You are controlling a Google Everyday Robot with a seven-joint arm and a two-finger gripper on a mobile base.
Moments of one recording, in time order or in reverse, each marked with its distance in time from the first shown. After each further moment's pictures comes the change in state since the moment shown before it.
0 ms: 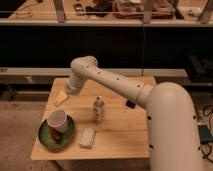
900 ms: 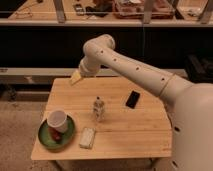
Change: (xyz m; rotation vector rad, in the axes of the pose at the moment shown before) arm -0.001 0.078 -0.170 -0.374 0.182 0.223
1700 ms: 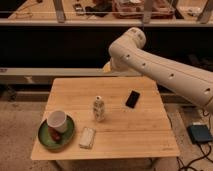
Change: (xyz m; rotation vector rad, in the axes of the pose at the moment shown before) arm -0.048 0.121 -0.083 -0.334 0.104 0.344
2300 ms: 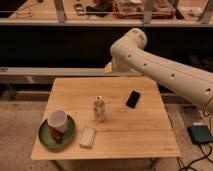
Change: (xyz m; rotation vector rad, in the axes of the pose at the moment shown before) arm -0.011 0.022 0.012 -0.025 -0.037 0.103
